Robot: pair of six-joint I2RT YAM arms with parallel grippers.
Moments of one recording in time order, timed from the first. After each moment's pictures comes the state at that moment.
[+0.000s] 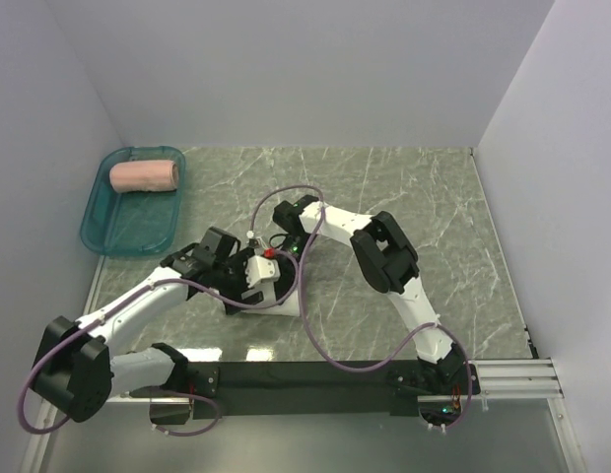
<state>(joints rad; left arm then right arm) -0.51 1.15 0.71 -0.58 0.38 0.73 0.76 2.37 1.85 -1.18 -0.99 -0.55</state>
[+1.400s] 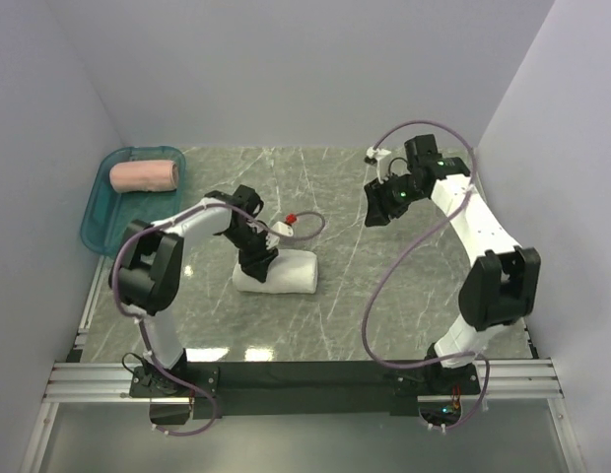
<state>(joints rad) -0.44 1.82 1.21 -0.88 0.58 0.93 0.17 1.70 1.51 -0.97 -0.57 -0.44</state>
